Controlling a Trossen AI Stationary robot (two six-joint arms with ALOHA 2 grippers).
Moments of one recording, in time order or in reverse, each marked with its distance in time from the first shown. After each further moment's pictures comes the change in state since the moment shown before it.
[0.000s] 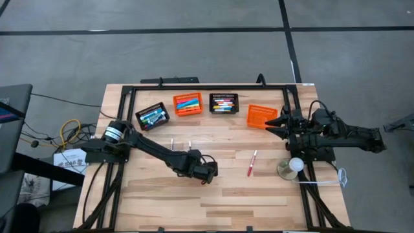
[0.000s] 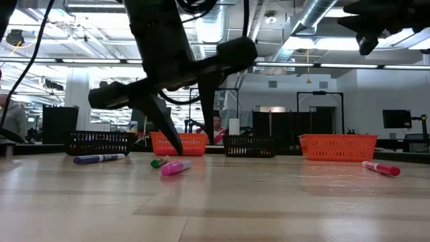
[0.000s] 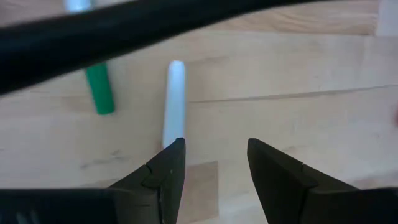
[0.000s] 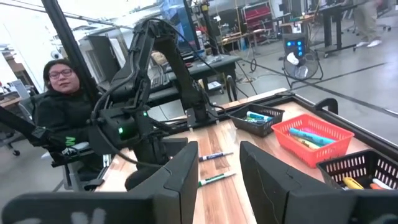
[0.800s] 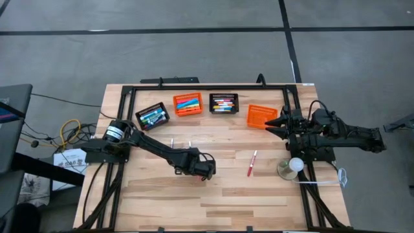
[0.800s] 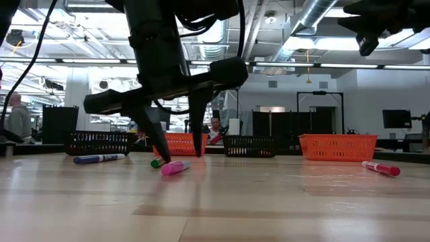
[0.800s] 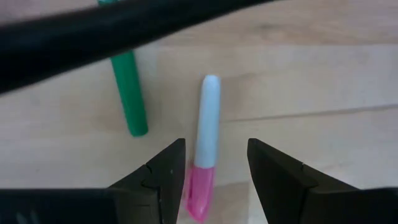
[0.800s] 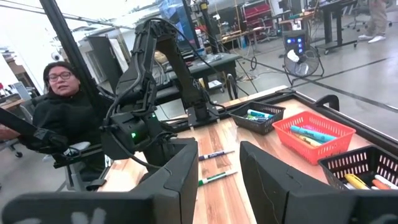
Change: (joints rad) left arm 0.025 0.012 -0.016 -0.040 0.050 0.023; right arm 0.000 0.000 0.000 -0.003 0.000 0.017
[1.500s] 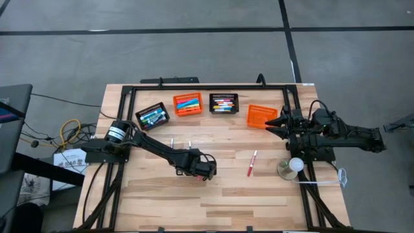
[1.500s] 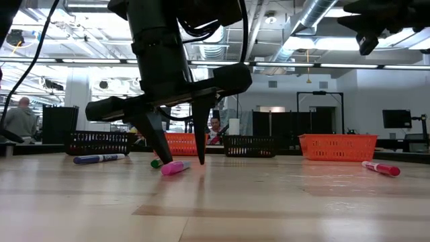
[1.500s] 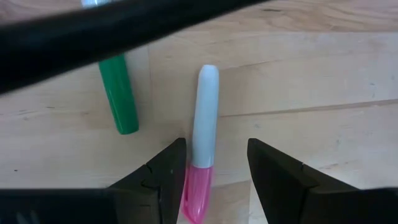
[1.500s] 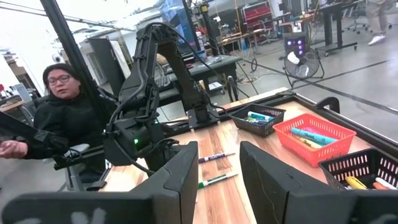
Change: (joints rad) left arm 0.006 0.044 -0.012 0.059 0.039 0.008; right arm 0.000 0.000 0.000 0.008 0.000 -0.001
